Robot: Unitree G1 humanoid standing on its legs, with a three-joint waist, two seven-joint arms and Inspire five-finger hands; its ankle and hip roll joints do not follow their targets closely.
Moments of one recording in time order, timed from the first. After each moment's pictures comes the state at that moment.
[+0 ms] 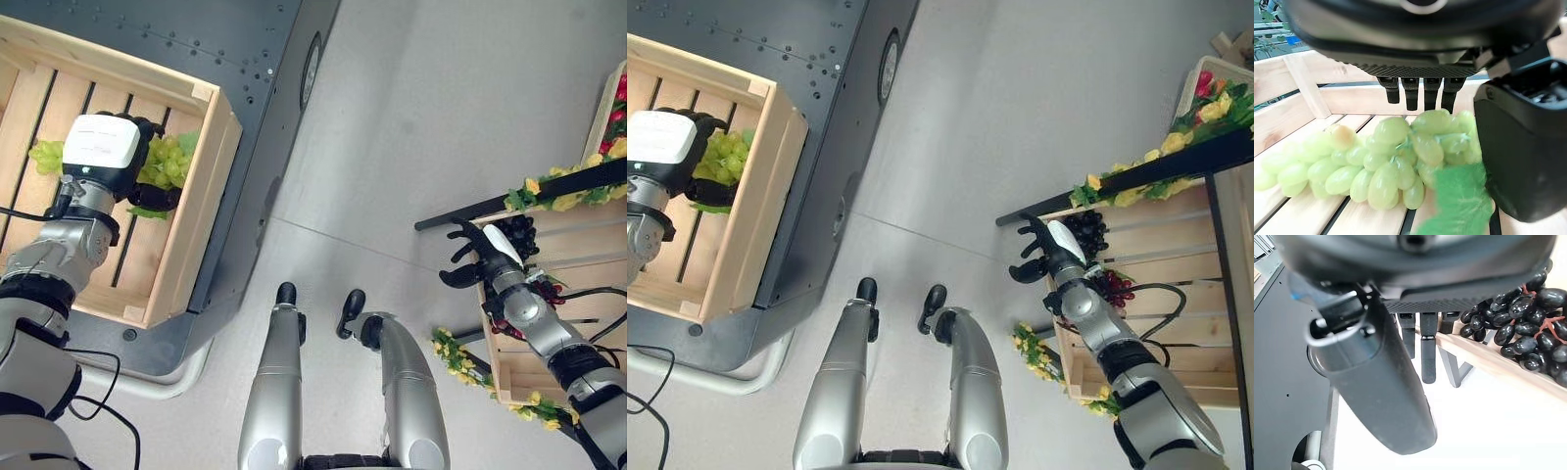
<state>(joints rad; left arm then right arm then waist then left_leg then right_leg) -0.96 1.07 -0.77 1.00 0.47 -0.20 0.45 -0.55 -0.71 0.53 0.75 0.05 -0.18 -0.17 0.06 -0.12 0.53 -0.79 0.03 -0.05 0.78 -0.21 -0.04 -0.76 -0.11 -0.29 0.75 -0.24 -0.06</state>
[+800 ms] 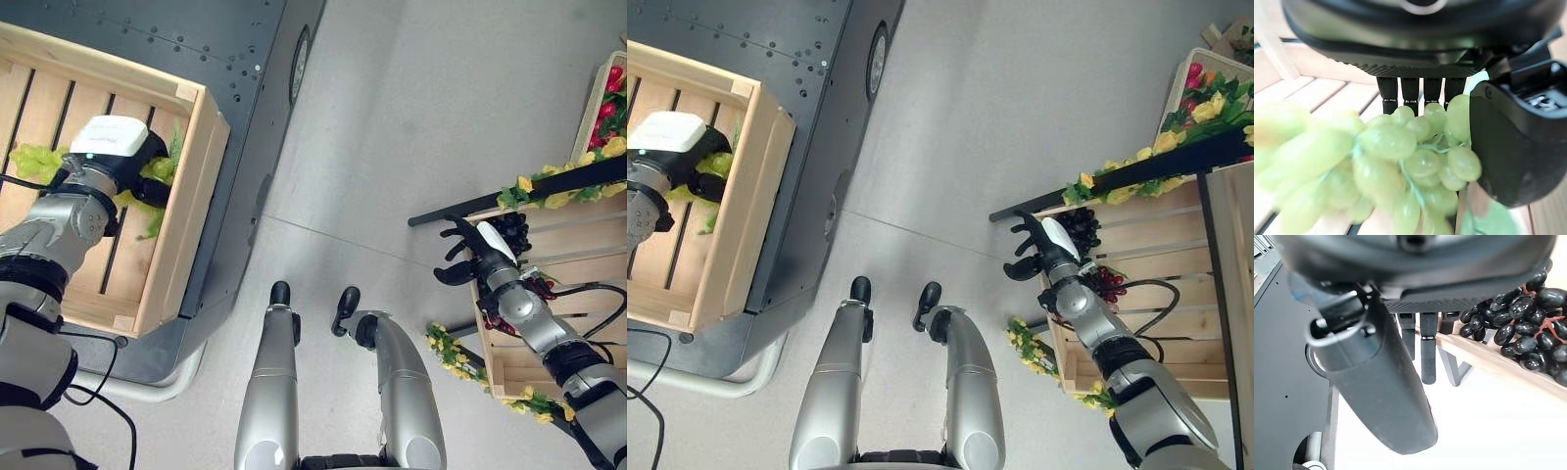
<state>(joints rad) -1.02 1.08 -0.79 1.02 0.40 -0.28 0.17 -0.56 -0.70 0.55 0.76 0.06 -0.19 -0.17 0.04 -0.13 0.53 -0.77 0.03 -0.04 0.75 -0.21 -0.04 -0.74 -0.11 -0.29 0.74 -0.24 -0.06</state>
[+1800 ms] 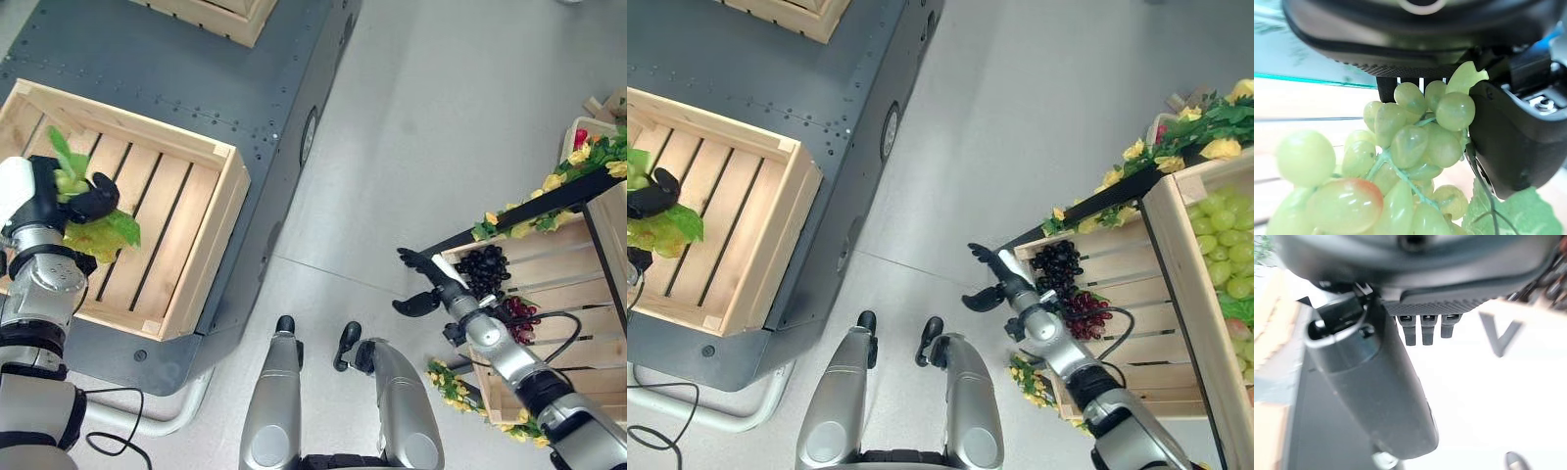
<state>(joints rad) -0.66 0.99 -0.19 1.03 -0.10 -0.24 0.40 -0.41 -0.54 0.54 0.60 0.09 -0.19 -0.08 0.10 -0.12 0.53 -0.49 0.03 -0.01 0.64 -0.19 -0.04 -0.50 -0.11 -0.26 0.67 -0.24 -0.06</state>
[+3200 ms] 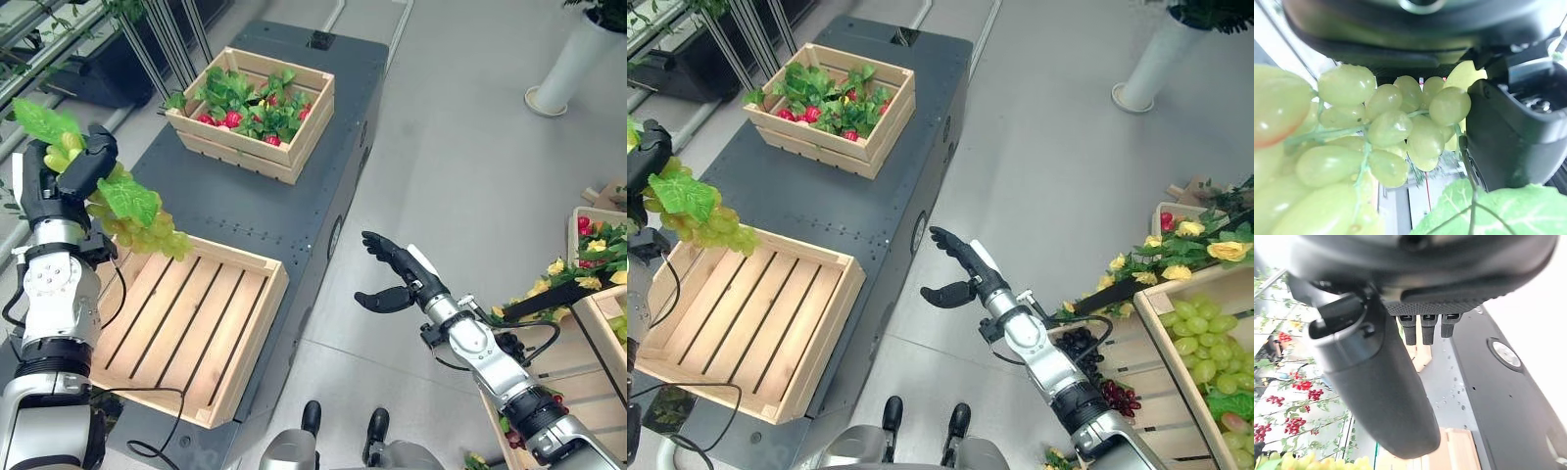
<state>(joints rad) -0.48 0.88 0.04 0.64 -0.66 -0.32 0.08 -0.30 -0.50 0.47 0.26 0.16 -0.19 -0.01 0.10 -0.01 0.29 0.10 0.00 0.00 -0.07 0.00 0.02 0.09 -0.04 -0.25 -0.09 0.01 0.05</state>
